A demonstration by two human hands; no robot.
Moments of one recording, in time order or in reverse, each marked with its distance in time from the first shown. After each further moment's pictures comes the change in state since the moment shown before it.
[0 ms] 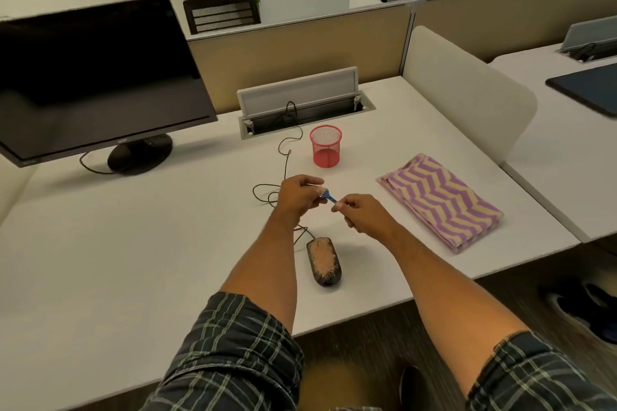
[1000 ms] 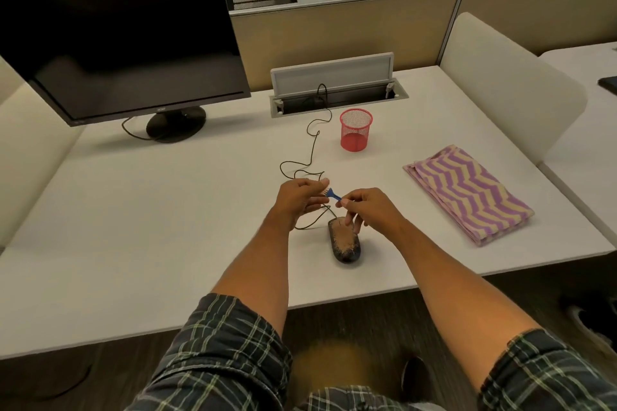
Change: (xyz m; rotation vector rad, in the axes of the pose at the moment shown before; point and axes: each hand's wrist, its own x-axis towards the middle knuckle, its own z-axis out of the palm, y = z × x) left_hand -0.051 -0.032 -0.047 -0.217 0.031 -0.120; right_hand -0.021 -0.012 0.035 0.071 -0.143 -0.033
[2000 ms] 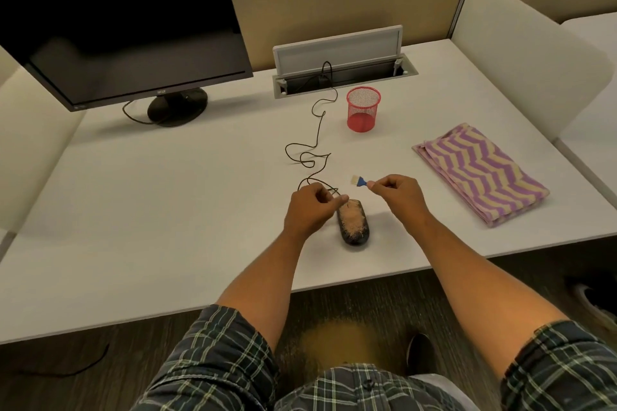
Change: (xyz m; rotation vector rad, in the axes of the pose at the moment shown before) left_hand -0.016 -0.056 0.001 0.640 0.117 0.279; right_hand -0.006 0.038 -0.010 0.181 0.335 0.030
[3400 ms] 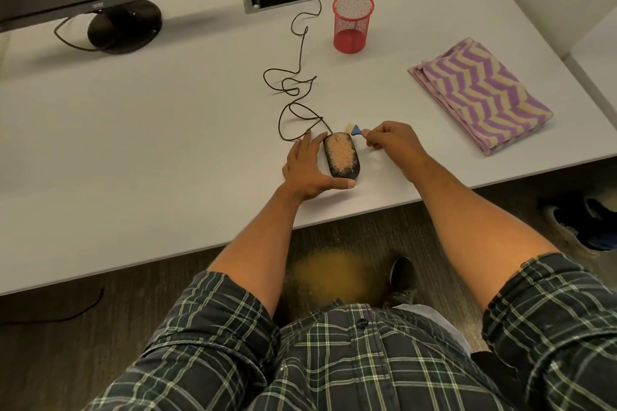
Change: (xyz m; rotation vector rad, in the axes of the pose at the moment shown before) left_hand -0.025 -0.032 0.032 0.249 -0.327 -0.068; right_hand 0.002 0.043 -0.002 -0.081 -0.084 0.124
